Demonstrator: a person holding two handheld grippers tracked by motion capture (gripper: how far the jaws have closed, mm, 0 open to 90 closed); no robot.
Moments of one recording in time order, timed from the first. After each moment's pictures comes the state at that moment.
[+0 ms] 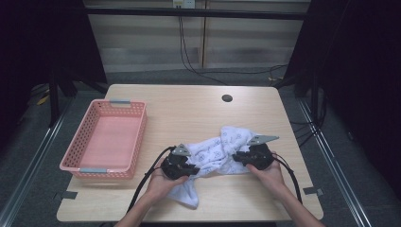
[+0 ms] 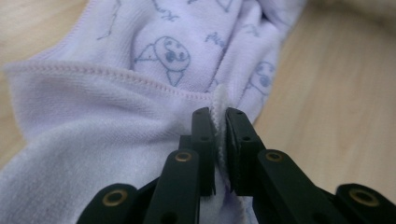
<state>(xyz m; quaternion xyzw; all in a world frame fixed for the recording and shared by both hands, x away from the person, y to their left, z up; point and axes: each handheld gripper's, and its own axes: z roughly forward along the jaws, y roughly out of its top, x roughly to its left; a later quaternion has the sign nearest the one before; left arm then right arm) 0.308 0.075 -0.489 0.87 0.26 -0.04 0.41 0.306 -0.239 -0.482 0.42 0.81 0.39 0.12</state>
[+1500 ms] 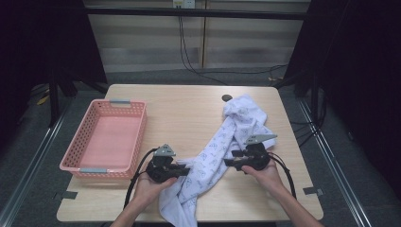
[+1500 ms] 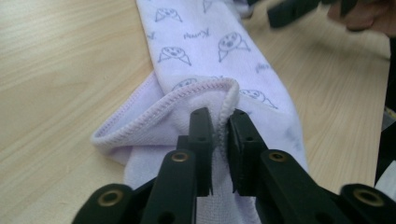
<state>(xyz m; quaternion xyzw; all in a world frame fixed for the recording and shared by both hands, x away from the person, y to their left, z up) 0.293 0.115 -0.465 0.84 0.31 -0.01 0.44 0.300 -0.216 -0.479 0.39 0.81 0.42 0.05</state>
